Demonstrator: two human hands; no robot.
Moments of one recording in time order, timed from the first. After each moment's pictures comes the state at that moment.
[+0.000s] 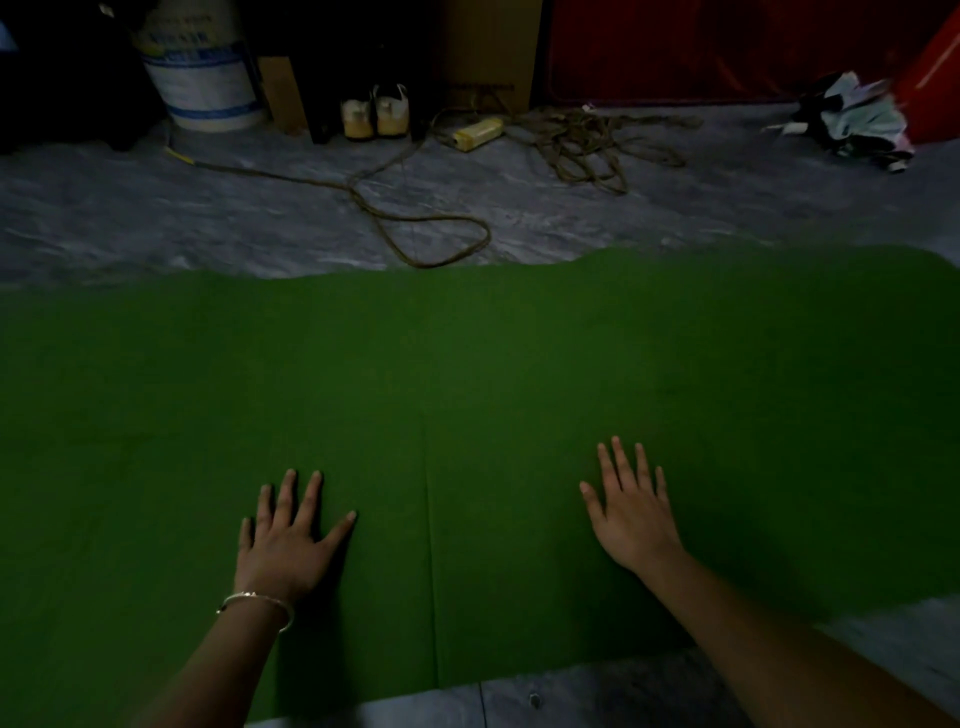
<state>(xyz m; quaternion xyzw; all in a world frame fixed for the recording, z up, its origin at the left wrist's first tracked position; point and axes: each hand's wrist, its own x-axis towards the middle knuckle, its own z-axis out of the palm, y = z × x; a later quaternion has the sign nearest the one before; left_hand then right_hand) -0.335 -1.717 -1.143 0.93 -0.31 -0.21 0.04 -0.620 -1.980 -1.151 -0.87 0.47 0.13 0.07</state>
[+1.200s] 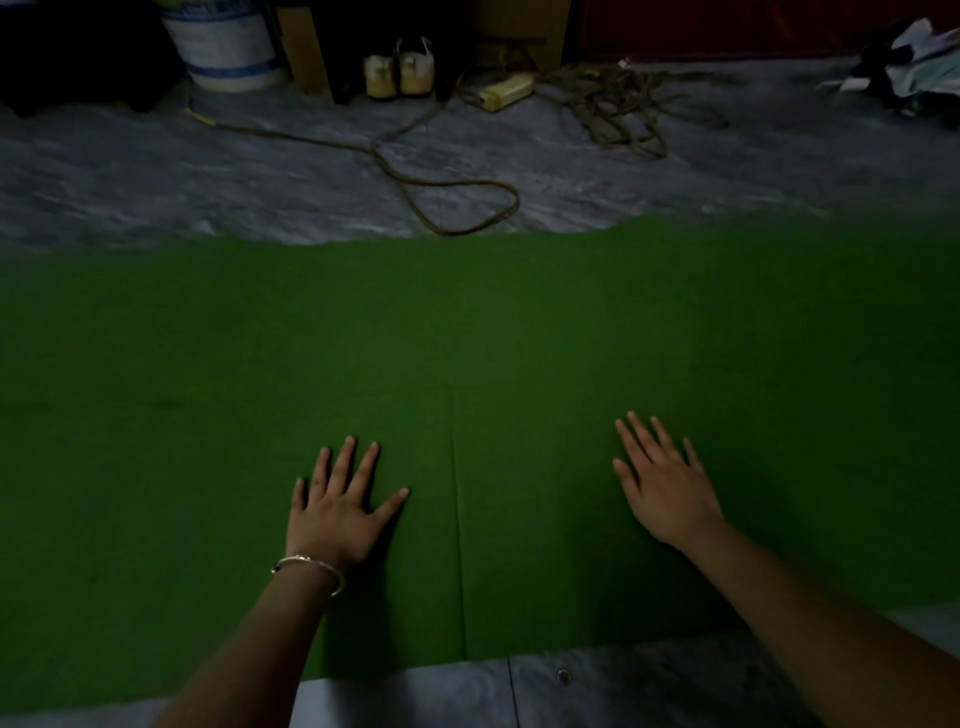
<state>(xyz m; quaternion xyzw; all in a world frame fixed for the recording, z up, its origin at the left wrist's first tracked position) -0.348 -1.728 -1.145 0.91 -0.36 -0.20 0.01 -0.620 -1.989 -1.146 -0.90 0.40 0.14 0.04</state>
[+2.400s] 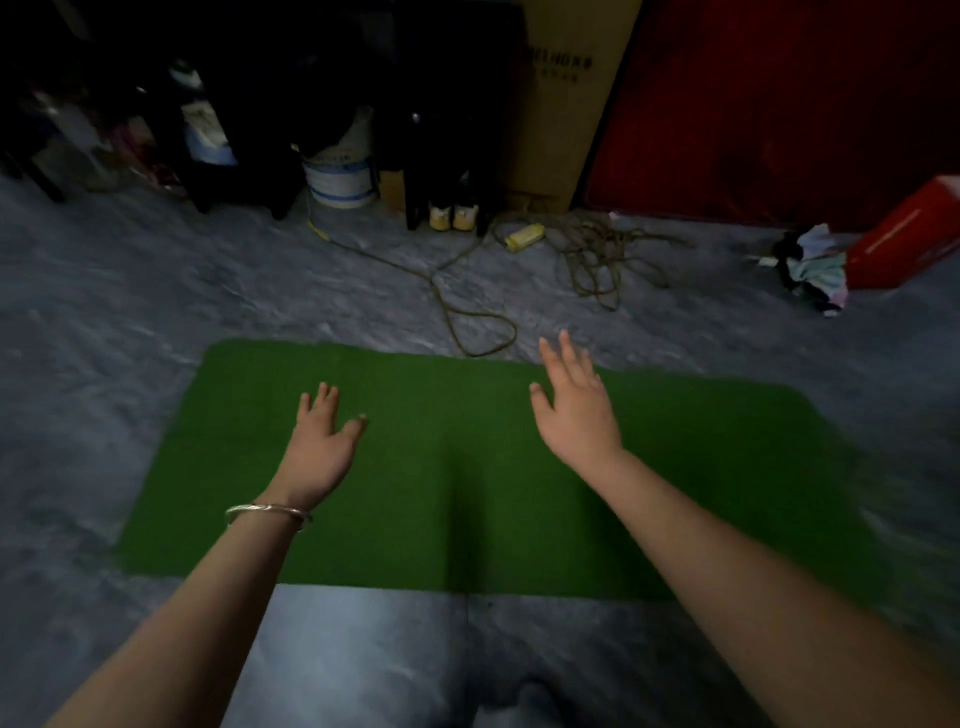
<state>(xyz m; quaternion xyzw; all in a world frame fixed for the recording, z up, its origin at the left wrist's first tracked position) -0.349 -1.687 -0.543 0.87 -0.18 -0.26 0.37 -0.511 -1.910 -0.527 -0.92 0.36 -0.02 0.18</state>
